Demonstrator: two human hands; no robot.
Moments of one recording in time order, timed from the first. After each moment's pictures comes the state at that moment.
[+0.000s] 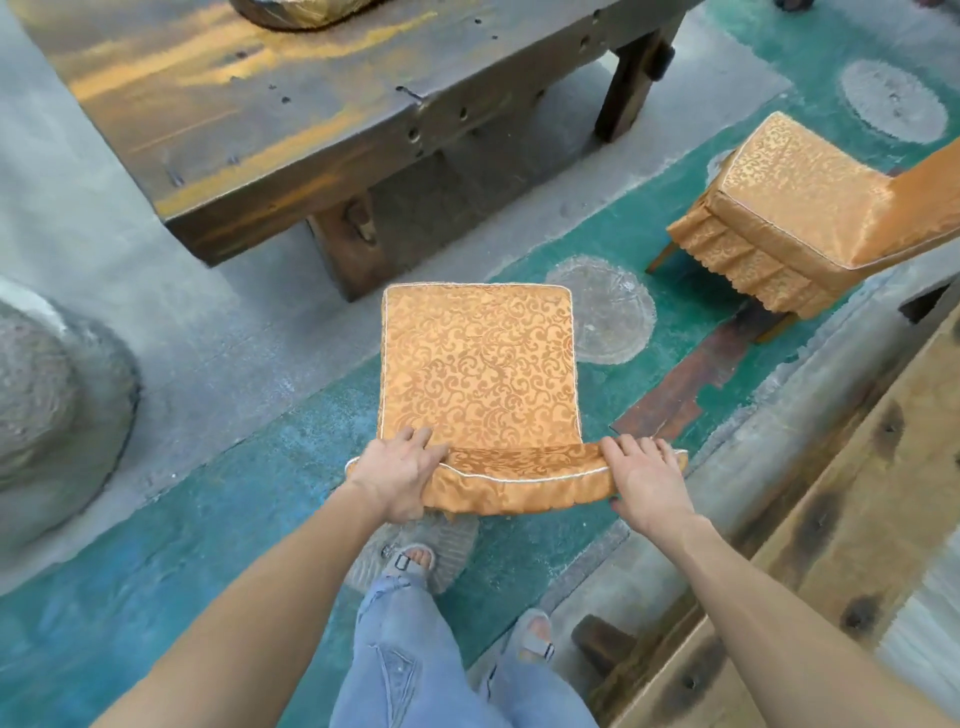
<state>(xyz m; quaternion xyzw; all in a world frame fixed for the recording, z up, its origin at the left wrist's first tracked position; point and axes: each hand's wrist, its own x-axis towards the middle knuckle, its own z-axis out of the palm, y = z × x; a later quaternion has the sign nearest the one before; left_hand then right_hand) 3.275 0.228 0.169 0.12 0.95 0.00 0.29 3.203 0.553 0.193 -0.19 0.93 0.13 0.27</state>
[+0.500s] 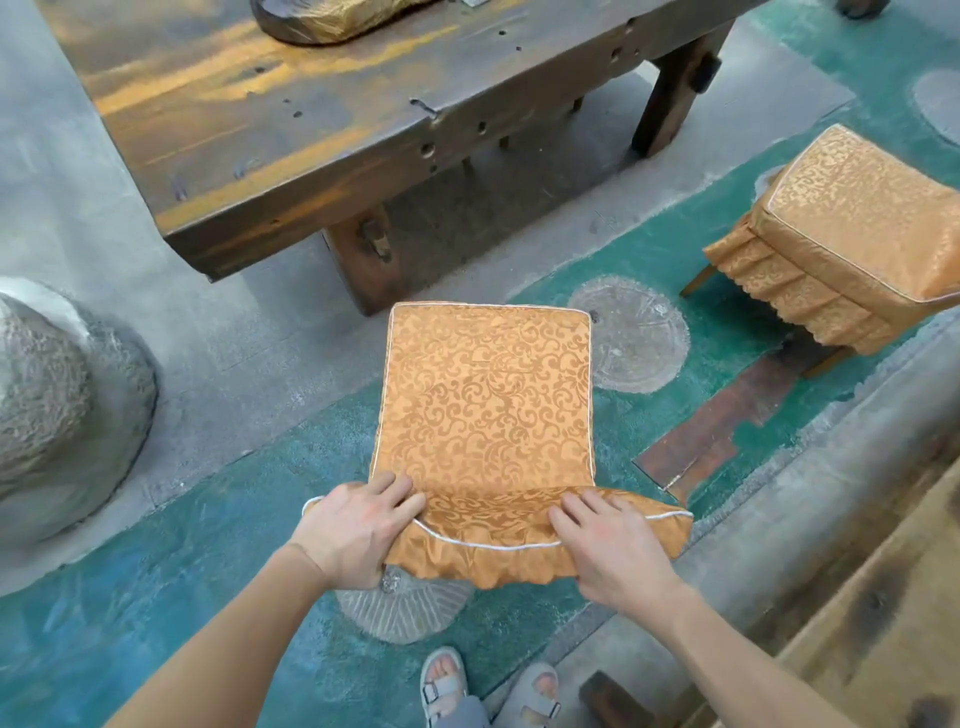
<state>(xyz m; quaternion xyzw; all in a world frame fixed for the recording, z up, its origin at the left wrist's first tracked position) 3.281 0.223 0.164 0.19 0.96 0.03 0.19 3.189 0.551 0.149 -0.45 0.88 0.03 0.15</state>
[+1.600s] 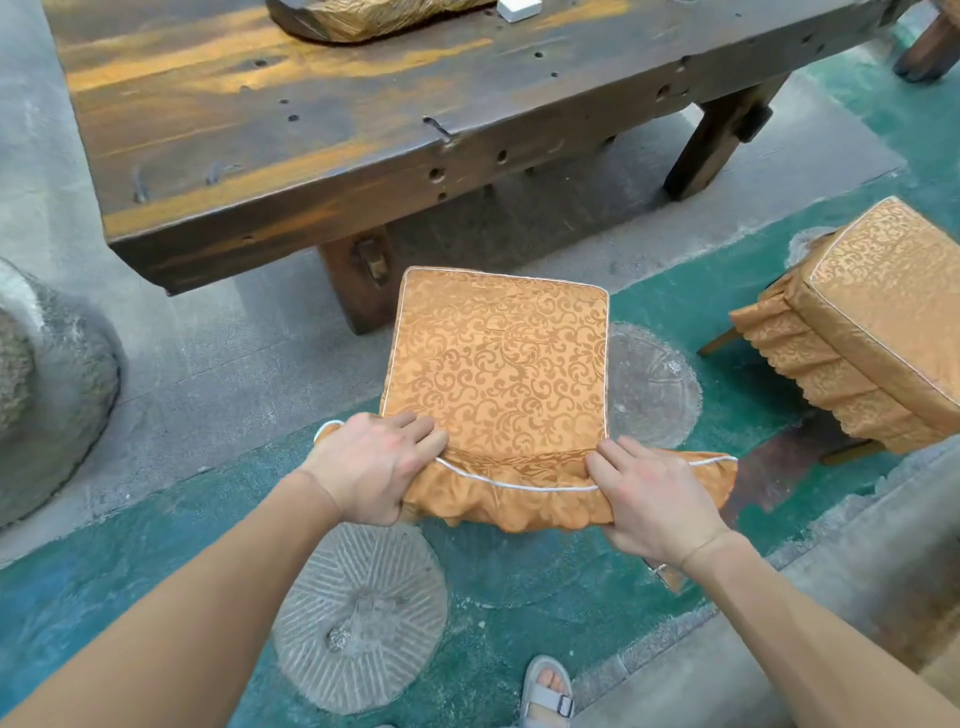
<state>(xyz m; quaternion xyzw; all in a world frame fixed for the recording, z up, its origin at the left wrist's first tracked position) 3.090 0.209 0.149 0.18 0.98 0.01 0.10 2.966 0.531 0.152 -0.50 0.86 0.08 0.09</state>
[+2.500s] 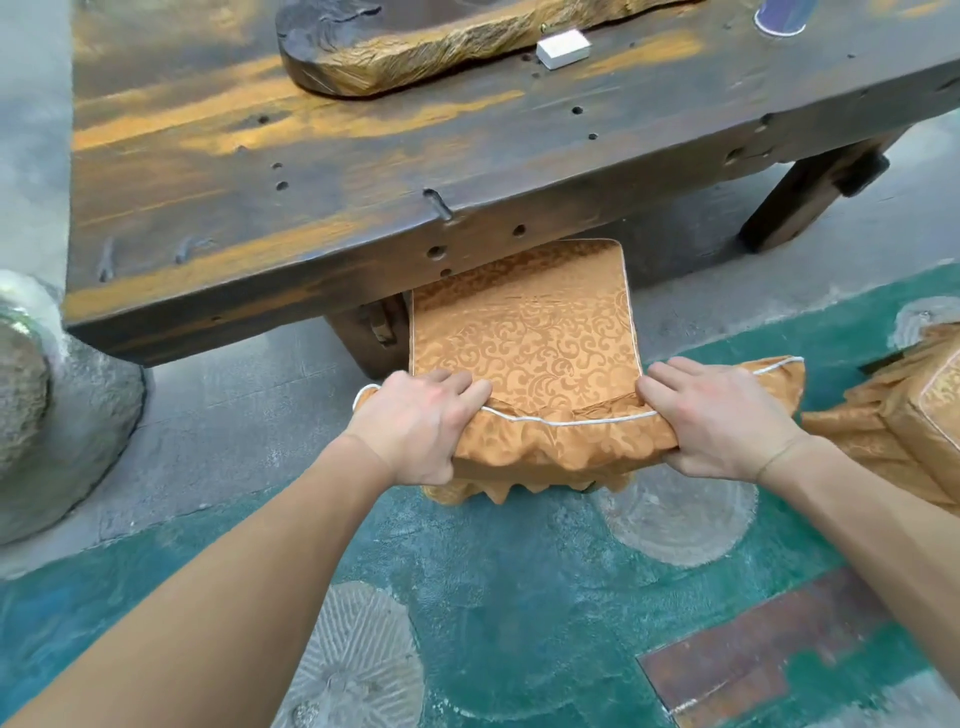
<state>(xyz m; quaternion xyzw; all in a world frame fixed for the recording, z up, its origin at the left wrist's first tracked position) 2.843 0.196 0.155 0.02 0.99 -0.02 0.11 2.637 0.470 0.150 -0.60 0.79 0.11 0.03</state>
